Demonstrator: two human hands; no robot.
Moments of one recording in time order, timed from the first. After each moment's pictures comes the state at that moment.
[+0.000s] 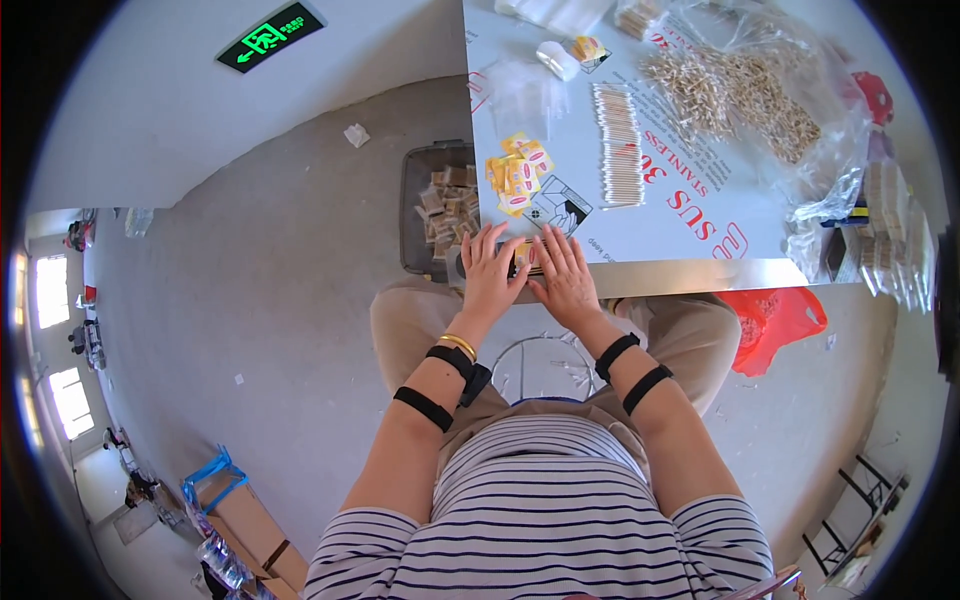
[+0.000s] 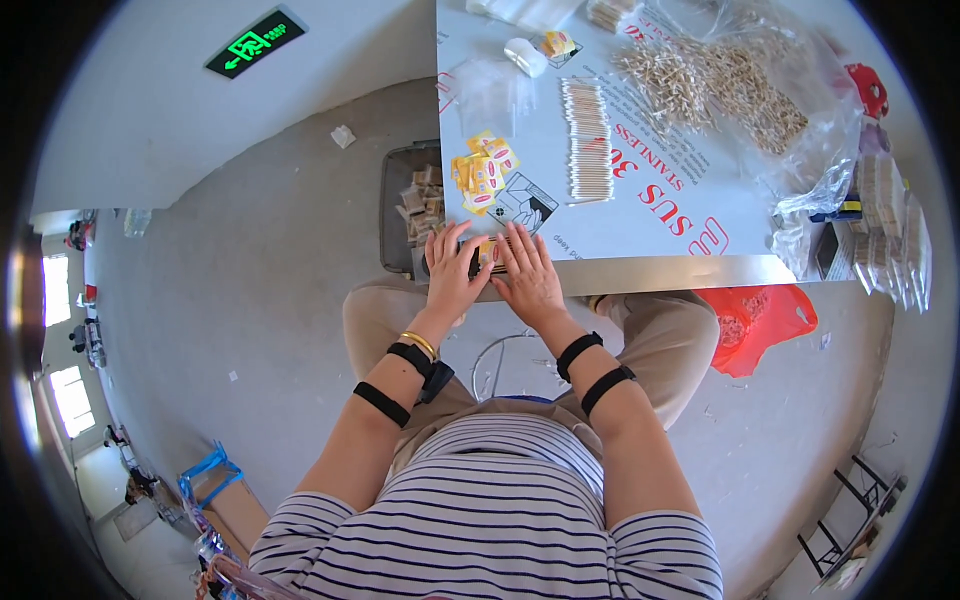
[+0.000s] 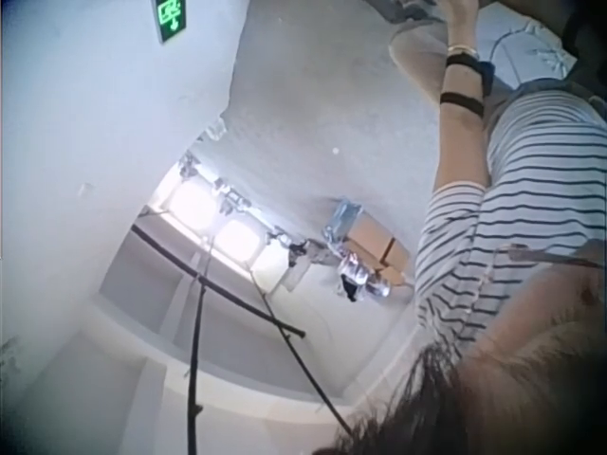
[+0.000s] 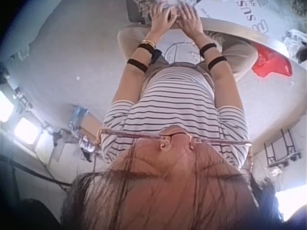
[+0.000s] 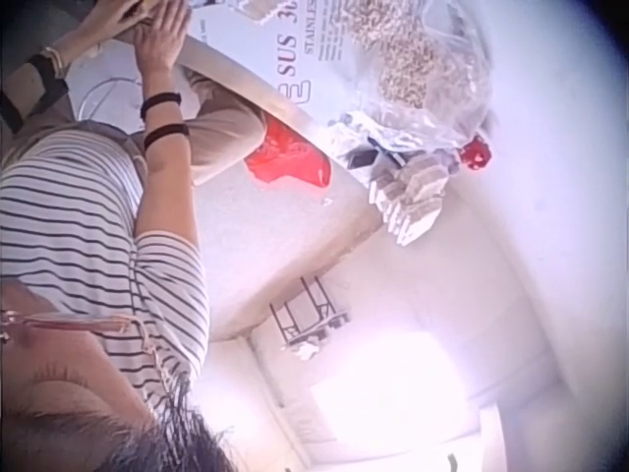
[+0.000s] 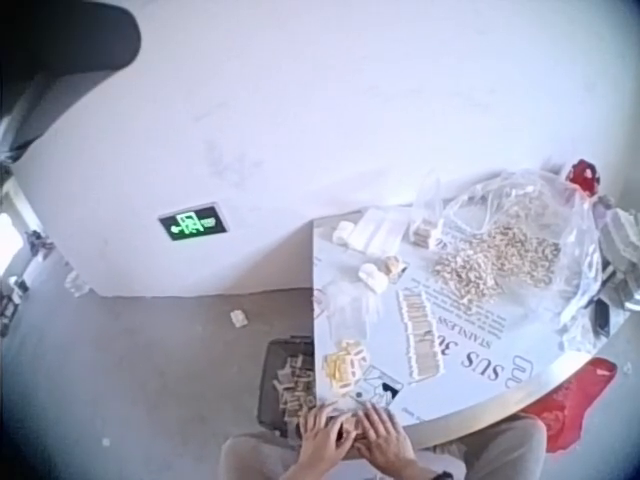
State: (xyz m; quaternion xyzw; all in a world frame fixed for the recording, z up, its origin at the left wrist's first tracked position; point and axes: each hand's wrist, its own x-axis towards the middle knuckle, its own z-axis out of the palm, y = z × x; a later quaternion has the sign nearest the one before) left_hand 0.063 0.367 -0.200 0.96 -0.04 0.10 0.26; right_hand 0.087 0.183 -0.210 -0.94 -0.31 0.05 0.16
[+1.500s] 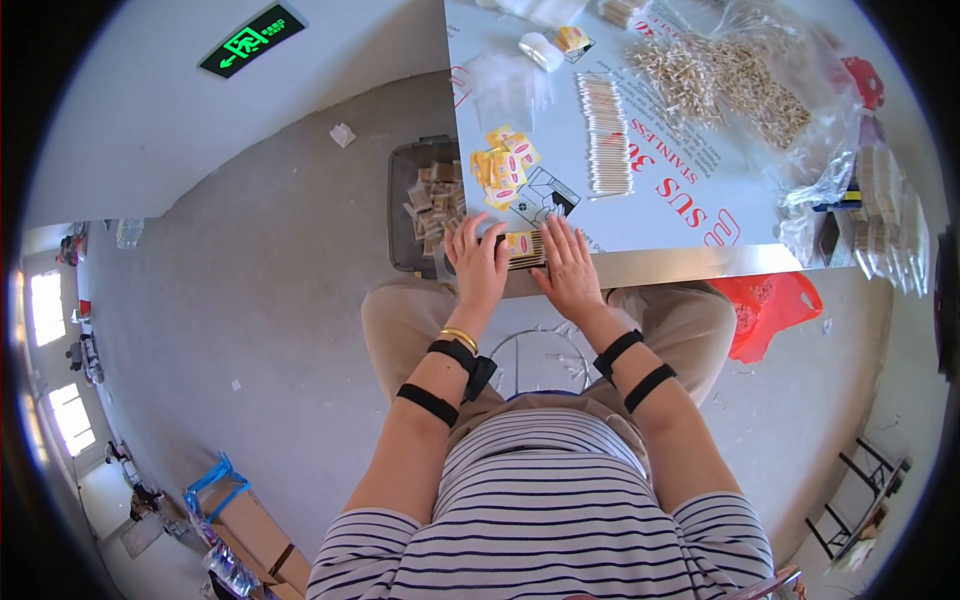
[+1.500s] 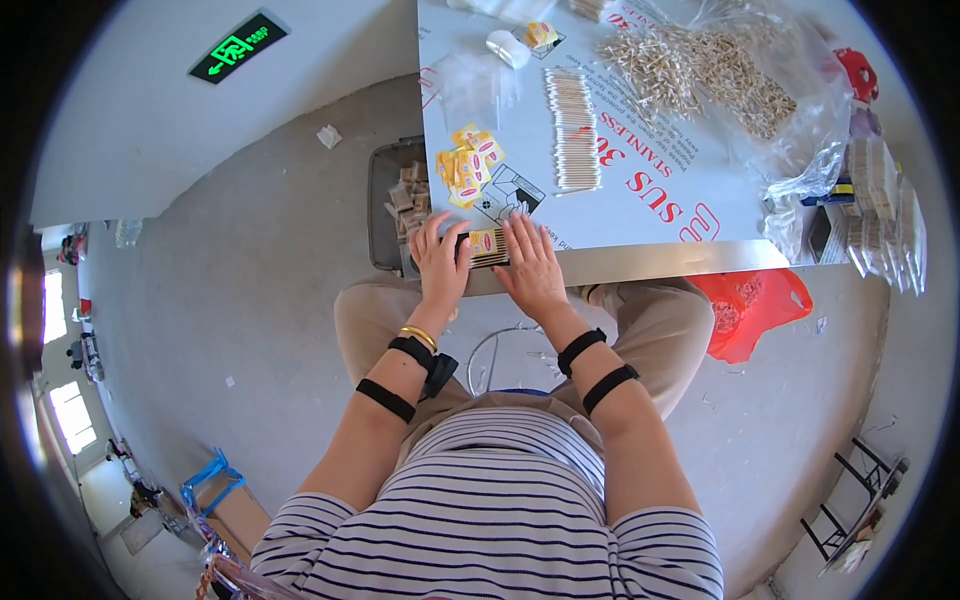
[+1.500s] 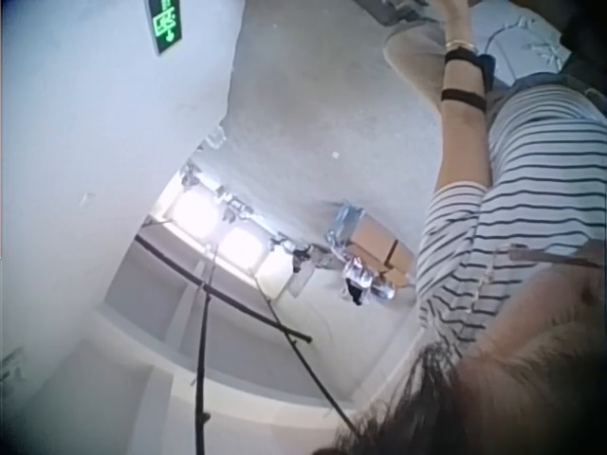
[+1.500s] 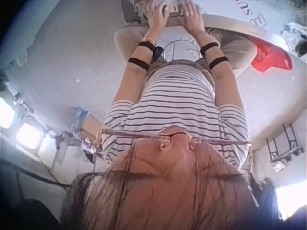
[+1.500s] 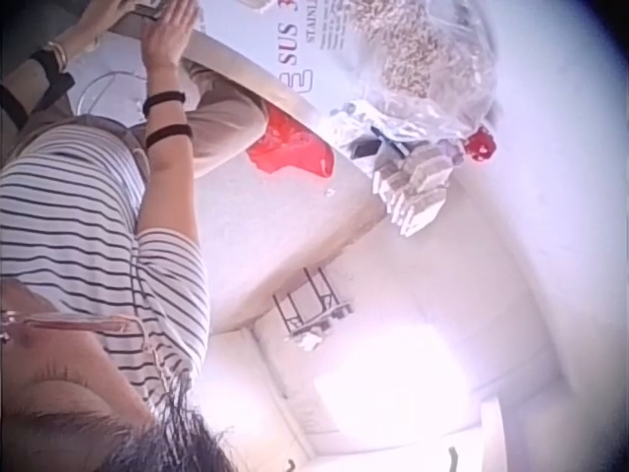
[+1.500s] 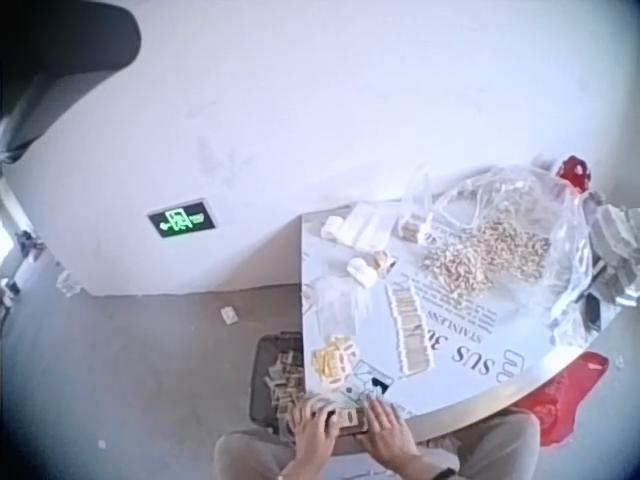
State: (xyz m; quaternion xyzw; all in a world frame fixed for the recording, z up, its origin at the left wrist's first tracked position) left_hand 0.070 0.360 -0.208 0.96 0.03 0.12 0.27; right_hand 0.090 0.167 -0.206 -0.94 -0.27 0.05 0.21
